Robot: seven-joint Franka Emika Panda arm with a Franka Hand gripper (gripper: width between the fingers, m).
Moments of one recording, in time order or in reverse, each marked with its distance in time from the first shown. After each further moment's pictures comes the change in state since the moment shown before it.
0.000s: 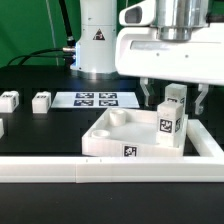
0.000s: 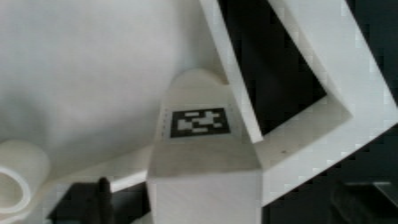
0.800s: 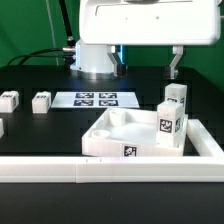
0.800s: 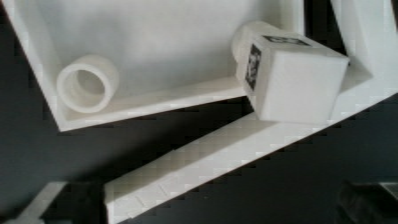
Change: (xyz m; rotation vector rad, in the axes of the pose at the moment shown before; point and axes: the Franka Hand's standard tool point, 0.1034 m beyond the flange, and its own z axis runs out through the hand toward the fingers) arm 0.031 0.039 -0.032 0.015 -0.007 -0.181
